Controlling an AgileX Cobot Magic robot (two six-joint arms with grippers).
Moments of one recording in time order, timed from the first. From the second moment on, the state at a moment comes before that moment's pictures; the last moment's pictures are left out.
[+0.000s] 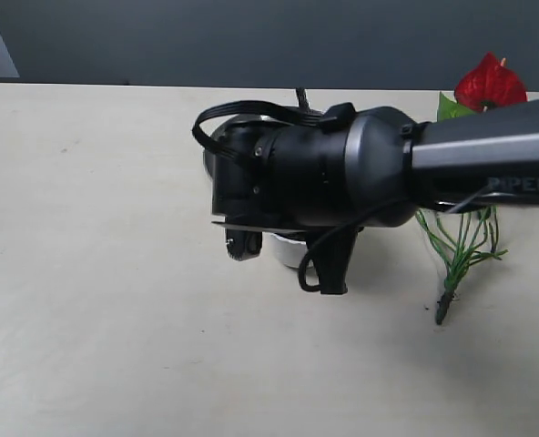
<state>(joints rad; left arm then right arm) -0.01 0.00 0.00 0.66 -0.15 -0.67 1.13 1.91 -1.26 -0.81 1.21 -0.11</state>
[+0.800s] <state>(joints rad) -0.01 0.00 0.00 0.66 -0.15 -0.67 1.09 1.87 -1.26 -0.70 1.12 -0.04</state>
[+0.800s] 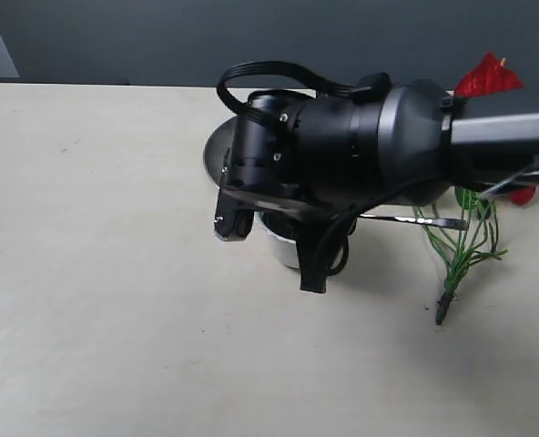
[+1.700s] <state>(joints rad) -0.01 0.00 0.00 0.66 -0.15 -0.67 0.71 1.89 -1.47 -0.67 0.59 0.16</state>
